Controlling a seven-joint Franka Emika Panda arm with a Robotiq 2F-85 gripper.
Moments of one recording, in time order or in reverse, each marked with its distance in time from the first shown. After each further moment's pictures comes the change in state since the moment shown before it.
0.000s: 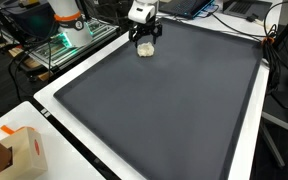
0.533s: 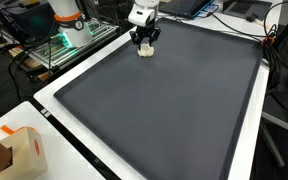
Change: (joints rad) arm 0.015 0.023 -0.013 0.001 0.000 0.006 0.000
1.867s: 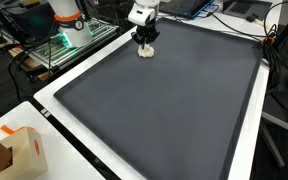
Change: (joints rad) arm 0.012 0.000 -0.012 0.005 -0.008 0.000 0.044
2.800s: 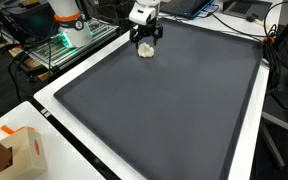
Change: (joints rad) arm 0.003 0.000 0.000 0.007 0.000 0.000 0.000
